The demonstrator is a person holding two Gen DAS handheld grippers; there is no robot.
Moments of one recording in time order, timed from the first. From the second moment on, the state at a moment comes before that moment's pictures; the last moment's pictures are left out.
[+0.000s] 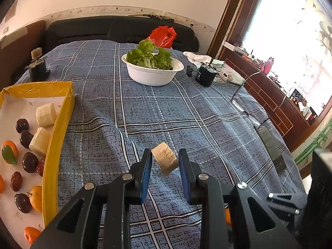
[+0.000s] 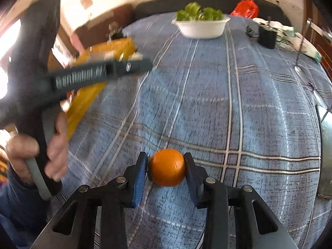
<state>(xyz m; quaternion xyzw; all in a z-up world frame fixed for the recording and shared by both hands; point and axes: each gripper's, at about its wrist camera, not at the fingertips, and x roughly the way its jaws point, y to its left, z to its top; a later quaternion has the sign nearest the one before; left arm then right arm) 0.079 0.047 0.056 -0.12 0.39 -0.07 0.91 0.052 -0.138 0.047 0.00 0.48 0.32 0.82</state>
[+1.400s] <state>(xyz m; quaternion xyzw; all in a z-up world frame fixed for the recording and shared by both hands) 0.056 -0.005 0.057 0.03 0.32 -0.01 0.95 0.058 -0.165 0.071 0.07 0.40 0.26 0.88</state>
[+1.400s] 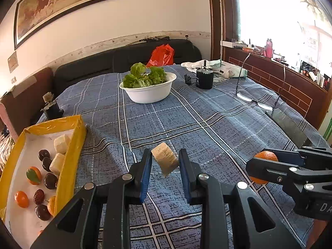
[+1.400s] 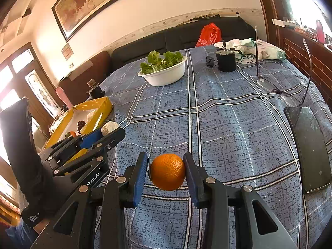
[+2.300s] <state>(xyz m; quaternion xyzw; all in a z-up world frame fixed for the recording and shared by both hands) 0.046 0.010 0.069 0.01 0.29 0.02 0.96 0.046 -0.158 0.077 0.06 0.37 0.27 0.88</state>
